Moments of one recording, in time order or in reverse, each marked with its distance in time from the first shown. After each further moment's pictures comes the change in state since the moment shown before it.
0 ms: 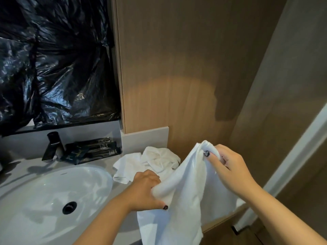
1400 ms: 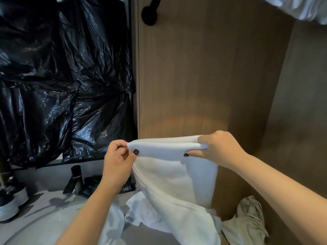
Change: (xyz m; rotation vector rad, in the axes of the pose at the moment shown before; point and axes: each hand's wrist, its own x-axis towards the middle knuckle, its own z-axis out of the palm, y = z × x) left_hand -0.002 0.026 -0.168 -0.935 0.957 -0.102; right_hand 0.140 -0.070 -0.030 -0.654 0.020 -0.566
